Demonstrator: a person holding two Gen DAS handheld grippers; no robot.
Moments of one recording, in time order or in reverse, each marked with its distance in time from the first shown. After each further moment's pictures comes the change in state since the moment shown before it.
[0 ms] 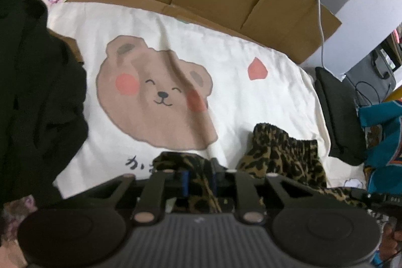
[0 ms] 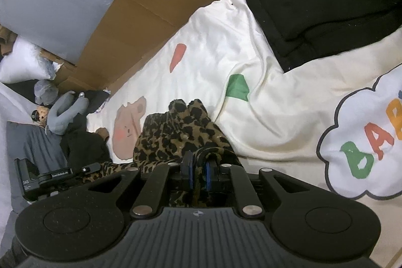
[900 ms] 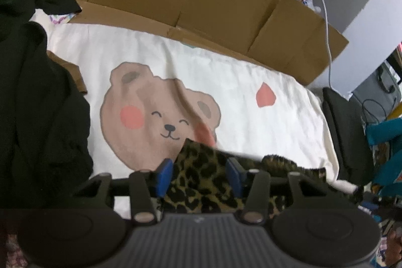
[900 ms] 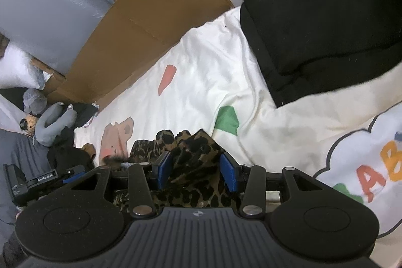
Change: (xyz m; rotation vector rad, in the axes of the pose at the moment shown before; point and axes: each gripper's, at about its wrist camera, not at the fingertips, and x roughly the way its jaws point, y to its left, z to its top) left arm 0.005 0.006 0.022 -0.022 -0.085 0.036; right arm 0.005 0.000 0.024 -0.040 -0.081 -0.063
